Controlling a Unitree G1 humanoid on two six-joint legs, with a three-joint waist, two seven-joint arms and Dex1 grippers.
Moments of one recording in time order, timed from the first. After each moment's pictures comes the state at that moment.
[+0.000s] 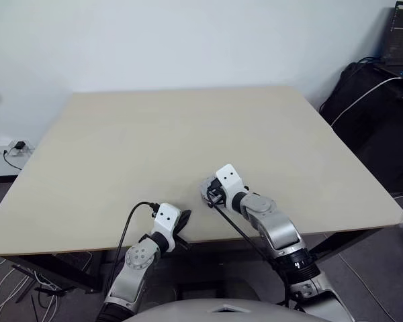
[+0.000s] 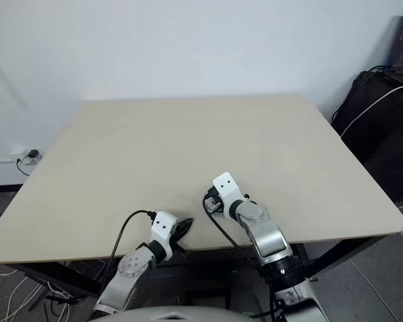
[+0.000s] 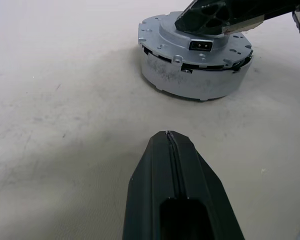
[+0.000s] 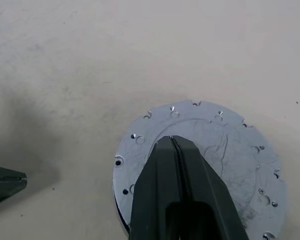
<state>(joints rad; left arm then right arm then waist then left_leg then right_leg) 0.17 0.10 -0.26 0.12 -0.02 0.00 -0.41 -0.21 -0.18 0.26 -0.05 -0.01 0.70 0.41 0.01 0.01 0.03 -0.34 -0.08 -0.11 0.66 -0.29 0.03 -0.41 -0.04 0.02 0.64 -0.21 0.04</state>
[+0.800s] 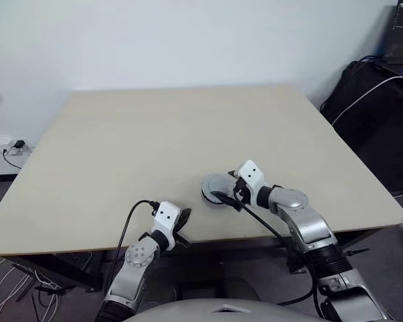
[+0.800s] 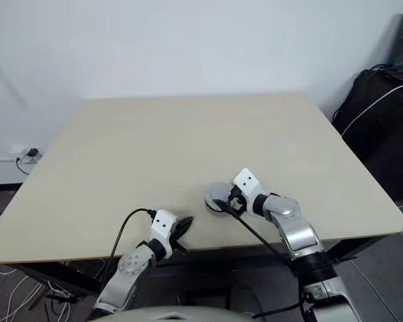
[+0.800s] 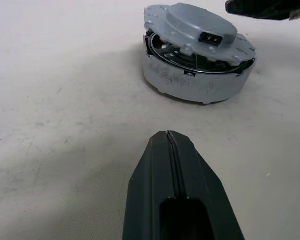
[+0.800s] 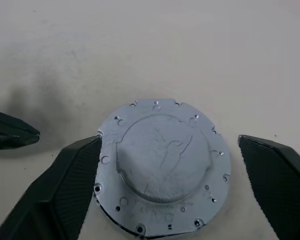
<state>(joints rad) 0.16 0.10 -0.26 0.12 -0.02 0.00 -0.42 -0.23 -0.39 0.19 0.07 0.09 0.38 0.72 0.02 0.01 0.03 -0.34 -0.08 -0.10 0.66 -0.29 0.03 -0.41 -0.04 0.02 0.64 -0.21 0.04</state>
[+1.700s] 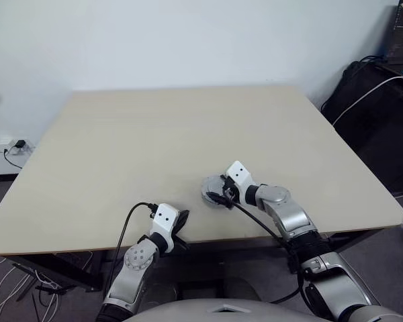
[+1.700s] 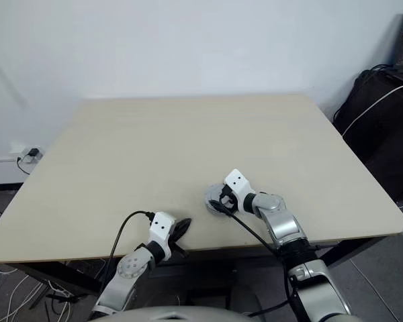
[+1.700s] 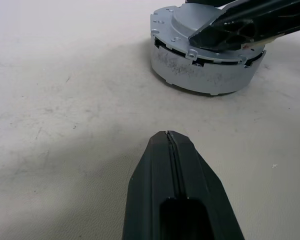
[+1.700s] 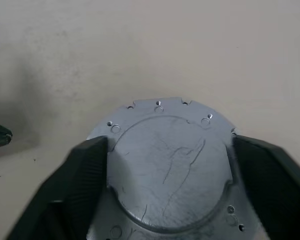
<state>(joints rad) 0.18 0.10 -0.25 0.12 -0.02 0.00 -0.40 -0.34 -0.31 0.24 0.32 0.05 0.31 0.71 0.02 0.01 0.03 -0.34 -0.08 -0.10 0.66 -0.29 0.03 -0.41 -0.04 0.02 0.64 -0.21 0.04</state>
